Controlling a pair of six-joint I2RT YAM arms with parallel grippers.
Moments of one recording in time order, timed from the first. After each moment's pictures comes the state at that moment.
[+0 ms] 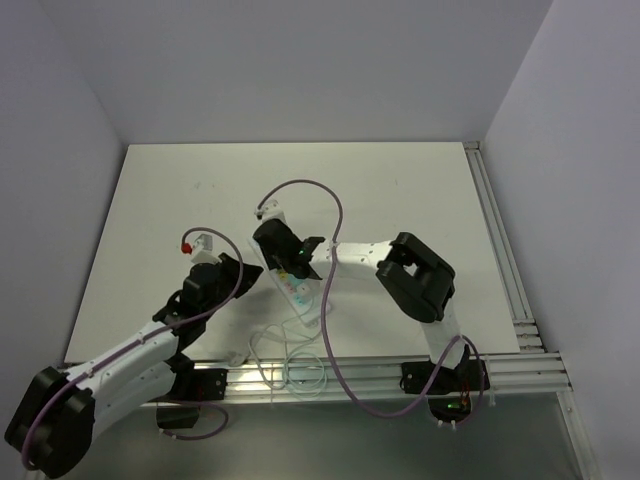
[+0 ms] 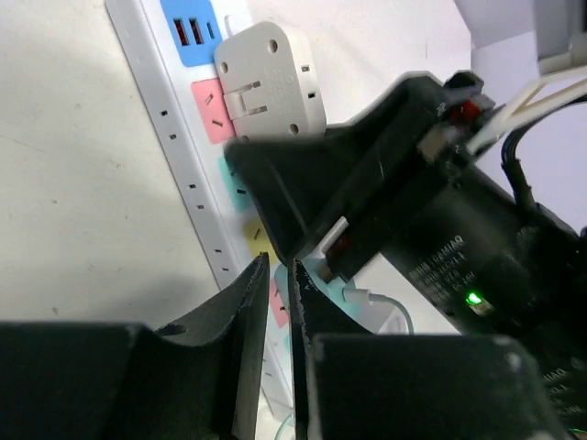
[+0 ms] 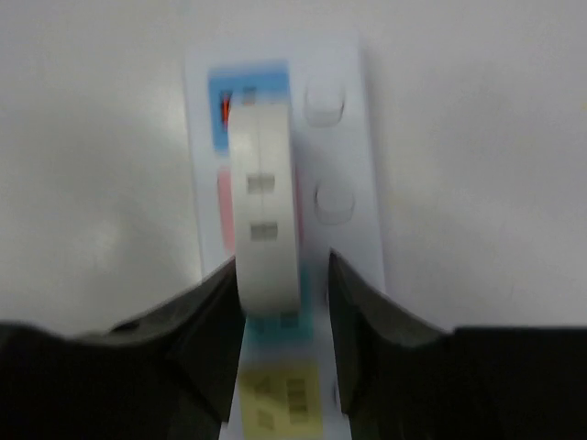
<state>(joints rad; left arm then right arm) -0.56 0.88 0.22 0.27 -0.11 -1.04 1.00 2.00 1.35 -0.07 0.39 0.37</state>
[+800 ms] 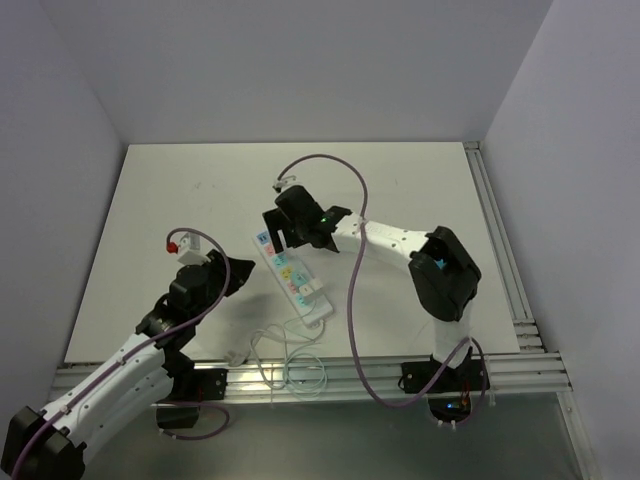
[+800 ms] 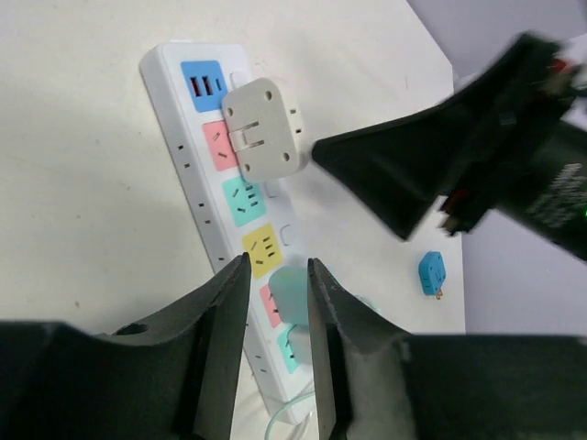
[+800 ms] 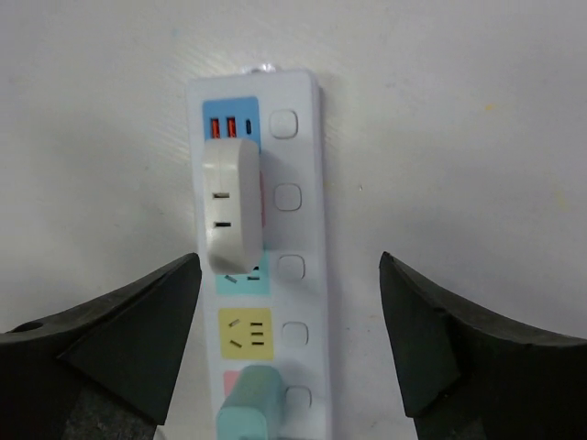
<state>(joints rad) -0.56 0.64 0.28 0.02 -0.19 -1.00 0.86 1.90 1.42 -0.33 0.18 0.36</state>
